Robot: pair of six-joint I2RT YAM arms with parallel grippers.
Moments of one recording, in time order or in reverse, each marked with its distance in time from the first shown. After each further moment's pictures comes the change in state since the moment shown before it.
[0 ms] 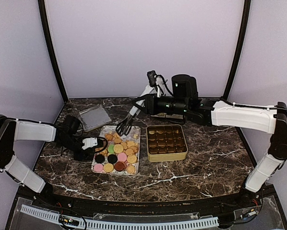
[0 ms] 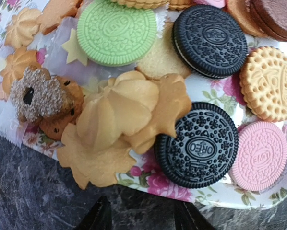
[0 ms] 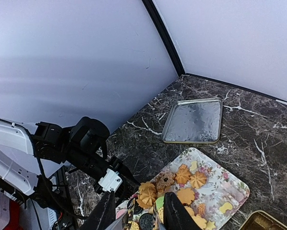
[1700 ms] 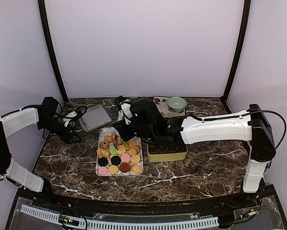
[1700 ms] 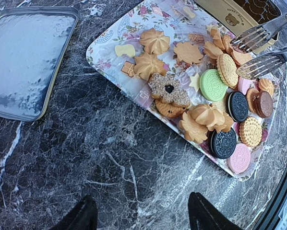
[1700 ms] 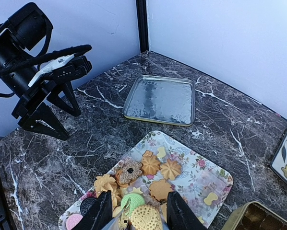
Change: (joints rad) left arm 0.309 -0.087 0.277 -0.393 0.232 -0.309; right arm 0.282 0.236 0.148 -0.098 0.546 -0.230
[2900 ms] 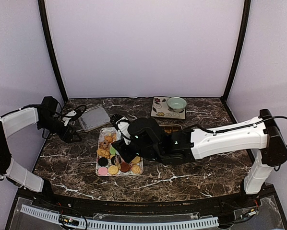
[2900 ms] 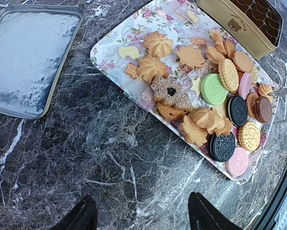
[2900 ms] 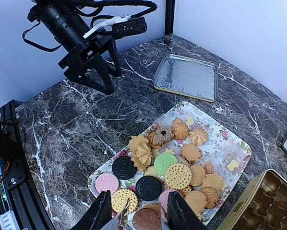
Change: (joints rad) left arm 0.006 0.000 0.005 -0.001 0.003 -0.026; right arm 0.165 -0.109 -0.111 -0.085 0.068 0.020
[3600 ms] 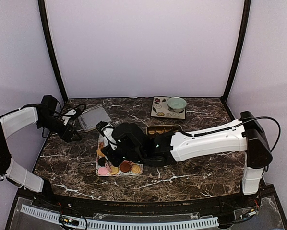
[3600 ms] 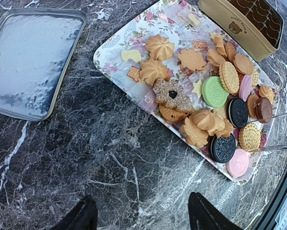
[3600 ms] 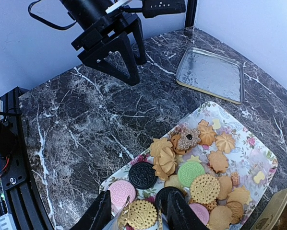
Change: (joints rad) left arm 0.000 -0.006 0.012 -0.003 -0.005 0.001; right arm 0.006 0.179 0.154 -0.007 -0.066 -0.028
